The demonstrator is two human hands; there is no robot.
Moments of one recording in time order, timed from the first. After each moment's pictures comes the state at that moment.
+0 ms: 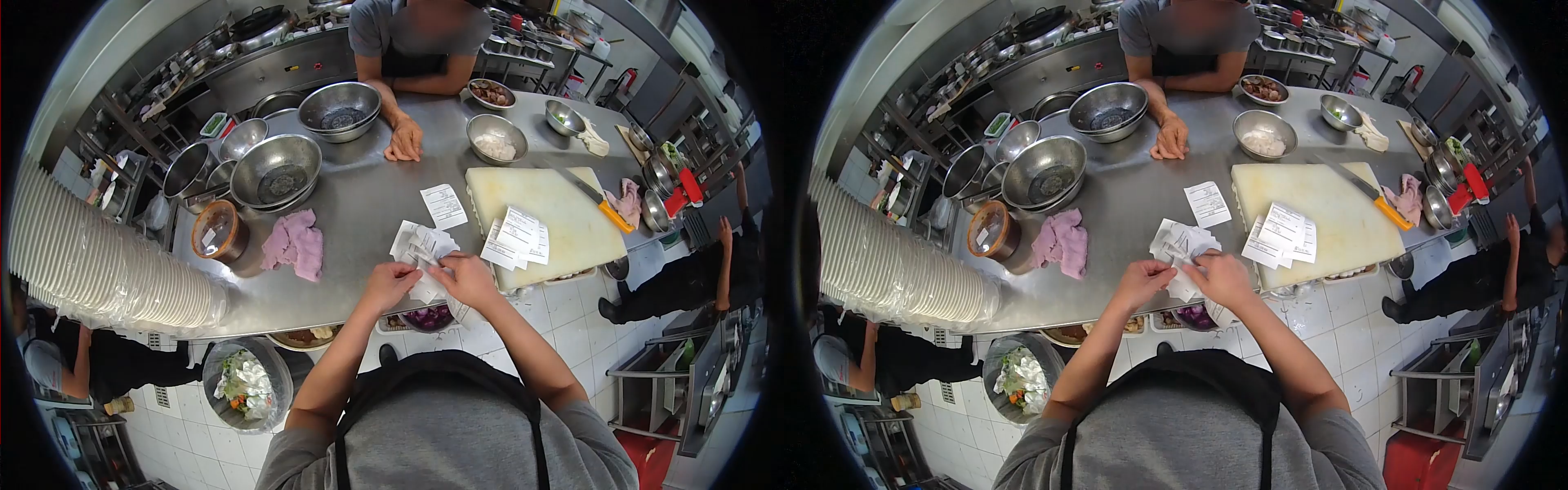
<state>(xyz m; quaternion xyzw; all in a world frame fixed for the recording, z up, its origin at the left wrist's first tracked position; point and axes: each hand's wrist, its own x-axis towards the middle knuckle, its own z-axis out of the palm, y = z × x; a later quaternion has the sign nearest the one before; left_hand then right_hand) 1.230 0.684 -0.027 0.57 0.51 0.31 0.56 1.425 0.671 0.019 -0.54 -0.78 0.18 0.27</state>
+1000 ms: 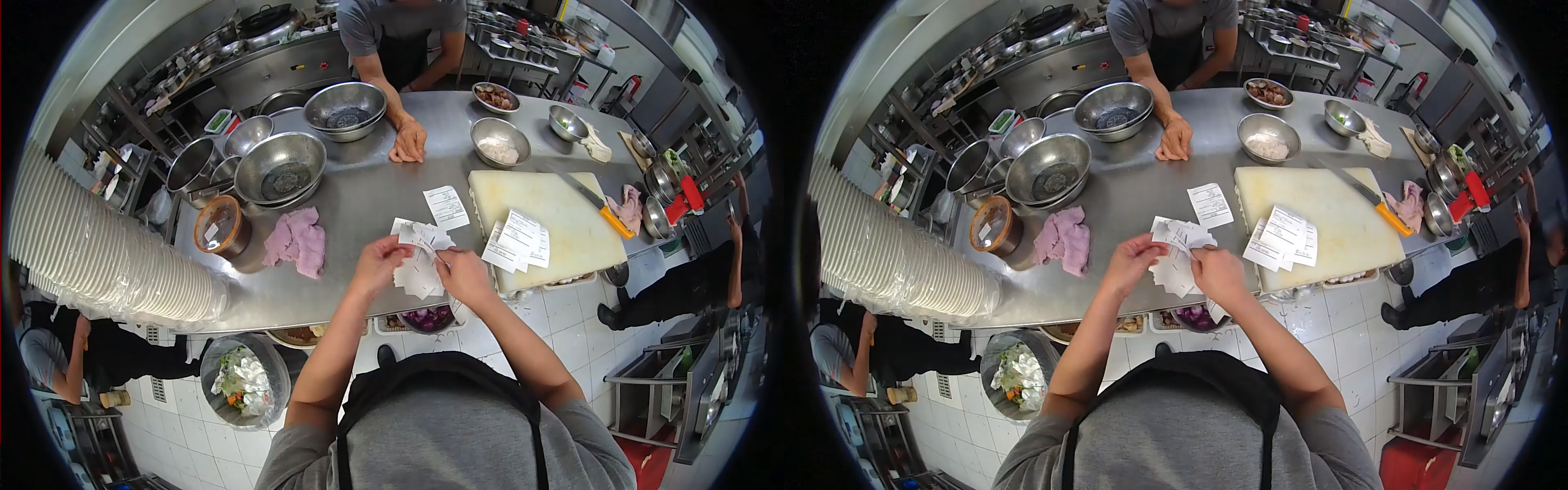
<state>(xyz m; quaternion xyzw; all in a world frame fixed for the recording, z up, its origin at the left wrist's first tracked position) 1.220 0.705 0.002 0.48 0.45 0.42 0.62 1.411 0.675 0.035 -0.60 -0.75 0.18 0.22</state>
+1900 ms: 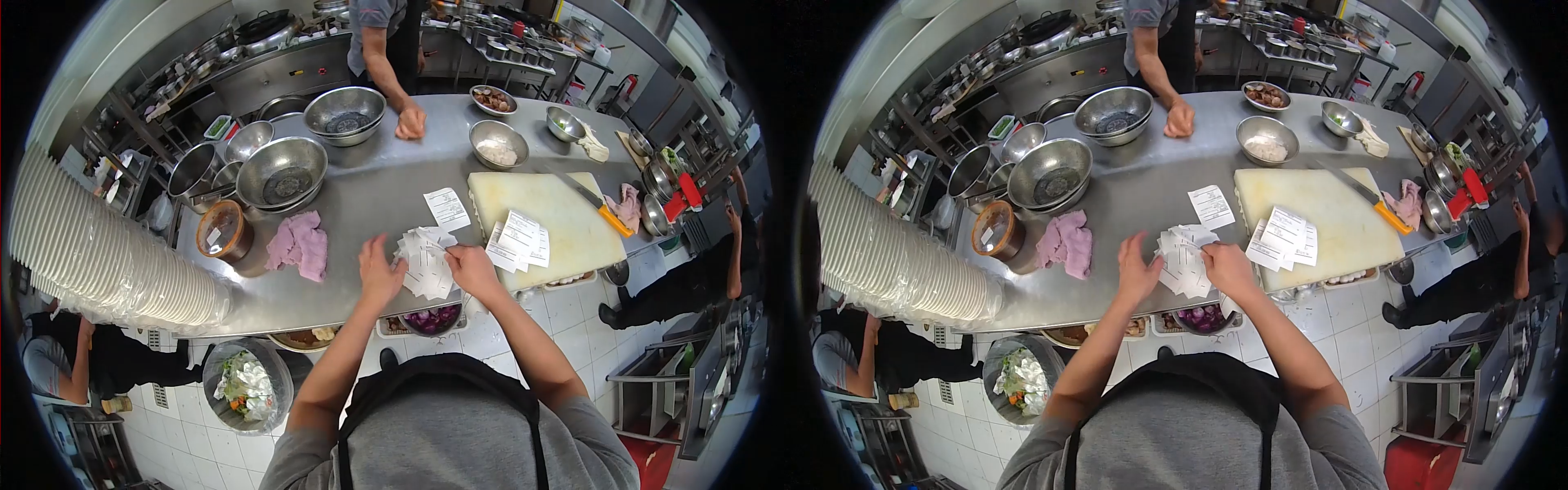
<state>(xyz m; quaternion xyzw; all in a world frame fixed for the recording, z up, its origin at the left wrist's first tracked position) 1.234 0.693 -0.026 0.67 0.62 0.39 0.10 1.429 0.688 0.017 -0.58 -0.74 0.19 0.27</state>
